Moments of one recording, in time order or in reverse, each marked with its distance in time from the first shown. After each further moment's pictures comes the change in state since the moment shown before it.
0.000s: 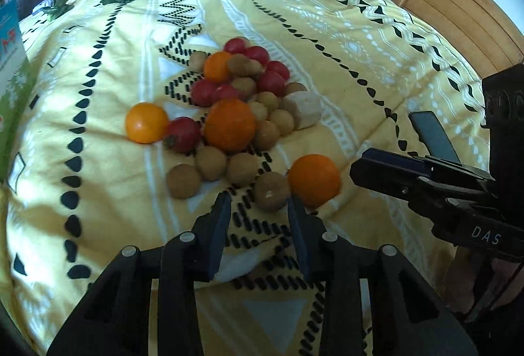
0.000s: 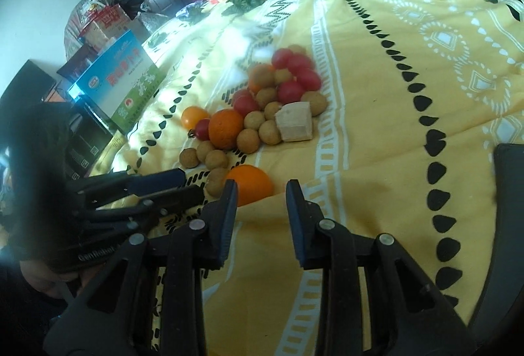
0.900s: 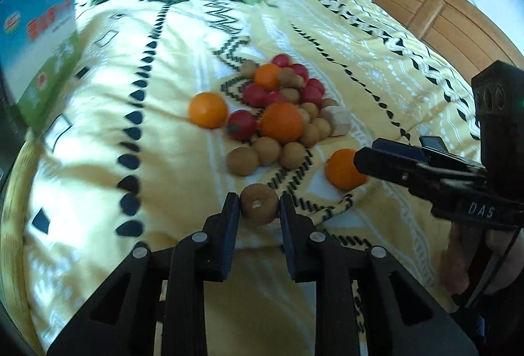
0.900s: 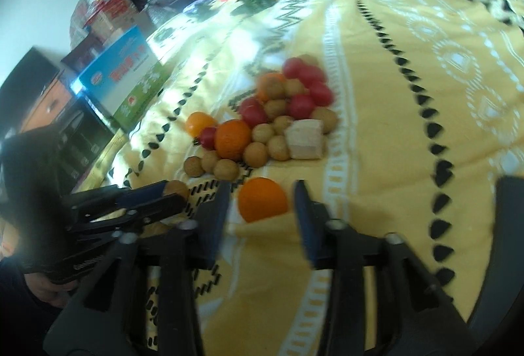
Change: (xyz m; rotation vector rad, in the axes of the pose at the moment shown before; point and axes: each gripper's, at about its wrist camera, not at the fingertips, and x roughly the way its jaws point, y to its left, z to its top) left arm -0.035 0.038 -0.027 -0.132 -0.102 0.042; right arm 0.015 0.020 0.015 -0.118 0.025 -0.001
